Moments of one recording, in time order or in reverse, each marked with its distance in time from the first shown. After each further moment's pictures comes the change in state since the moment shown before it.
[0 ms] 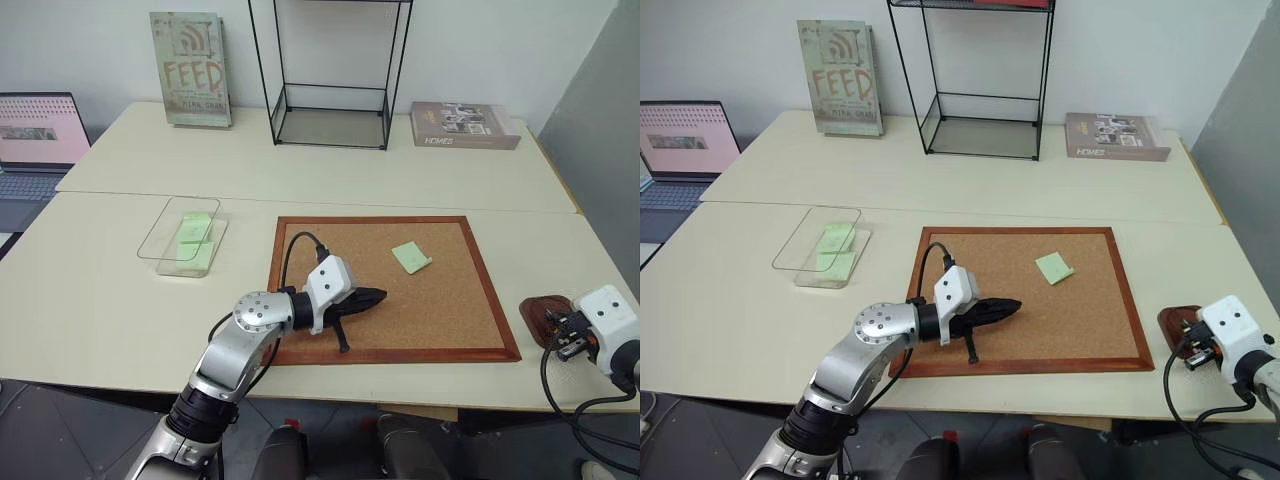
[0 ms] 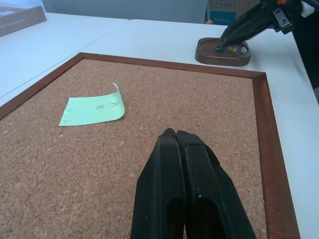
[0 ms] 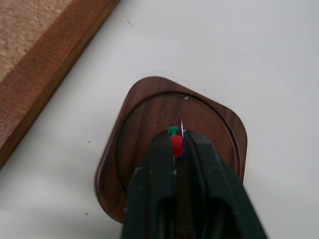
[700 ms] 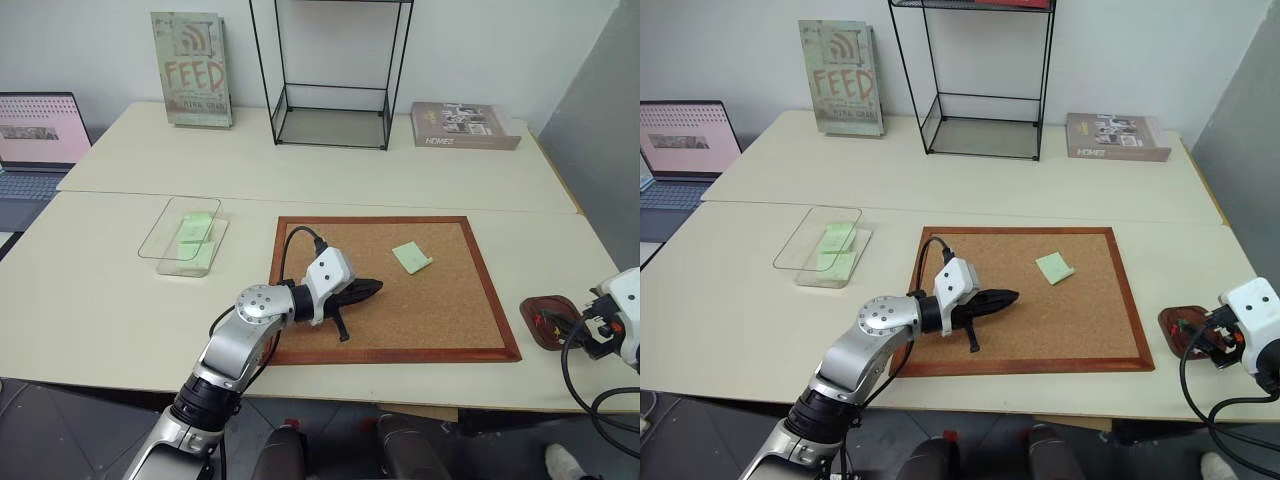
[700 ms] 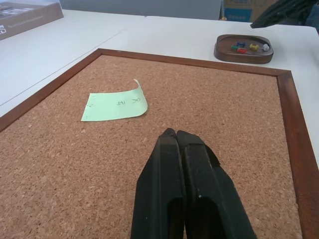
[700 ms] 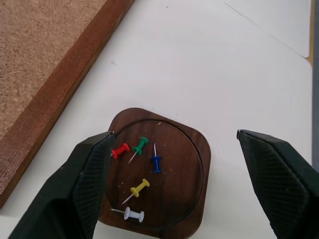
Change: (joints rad) left arm -0.055 -0.008 0.004 0.090 0.001 -0.028 0.031; right arm 0.004 -0.049 -0.159 -0.151 0.094 0.152 0.063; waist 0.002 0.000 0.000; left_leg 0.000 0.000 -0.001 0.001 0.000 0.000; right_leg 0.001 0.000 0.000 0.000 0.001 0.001
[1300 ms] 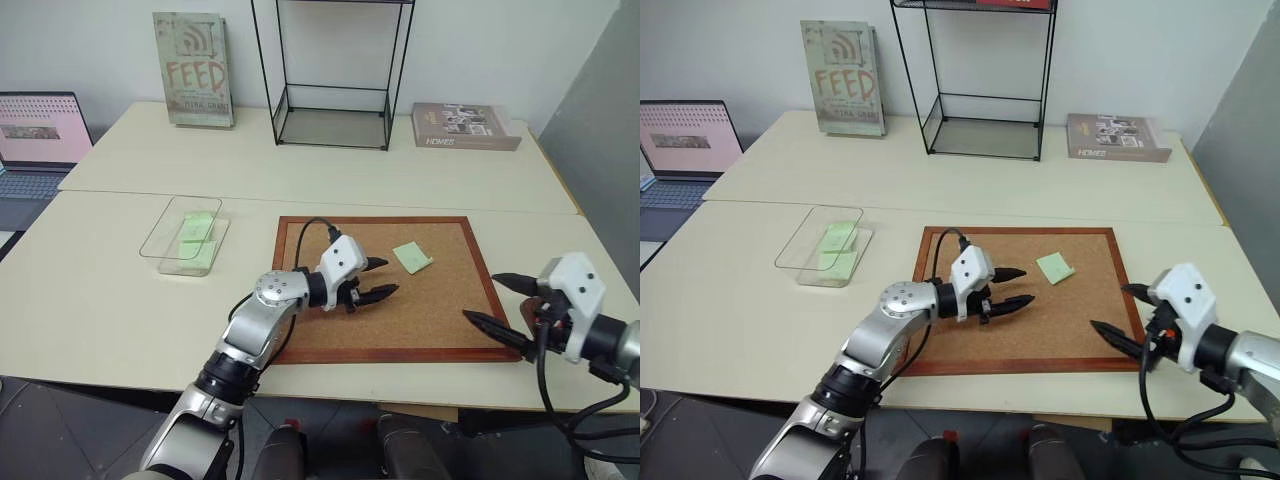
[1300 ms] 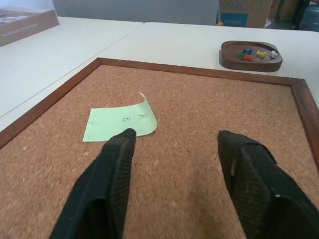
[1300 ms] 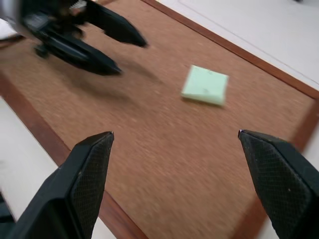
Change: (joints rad) left arm -0.144 -0.104 -0.040 0.256 0.063 -0.123 -0.012; right arm -0.168 0.034 0.166 -0.308 0.387 0.179 0.040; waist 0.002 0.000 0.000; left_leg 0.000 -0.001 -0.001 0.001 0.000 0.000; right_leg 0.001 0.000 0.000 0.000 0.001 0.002
